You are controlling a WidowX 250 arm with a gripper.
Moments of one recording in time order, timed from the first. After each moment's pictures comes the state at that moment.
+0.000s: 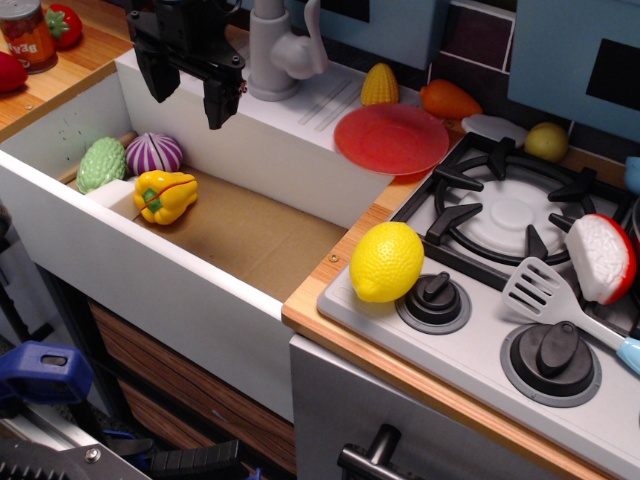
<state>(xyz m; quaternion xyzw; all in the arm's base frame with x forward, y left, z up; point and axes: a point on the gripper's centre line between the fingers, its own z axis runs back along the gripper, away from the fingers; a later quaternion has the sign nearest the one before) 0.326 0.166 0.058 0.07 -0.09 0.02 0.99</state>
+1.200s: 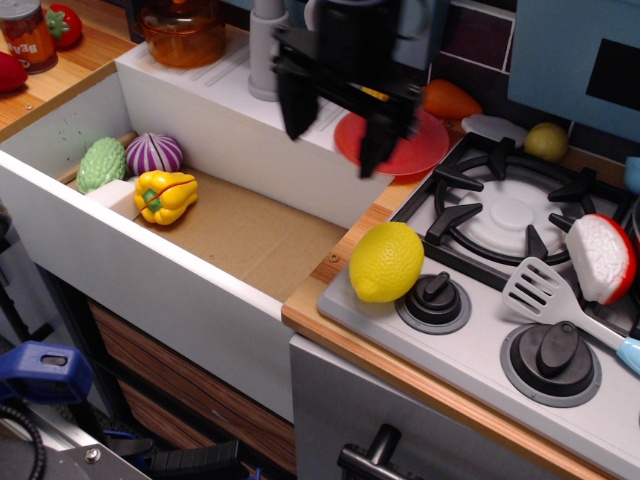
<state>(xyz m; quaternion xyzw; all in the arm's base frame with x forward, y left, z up) 0.292 0.003 0.103 0.04 -0.03 -0.02 1.00</state>
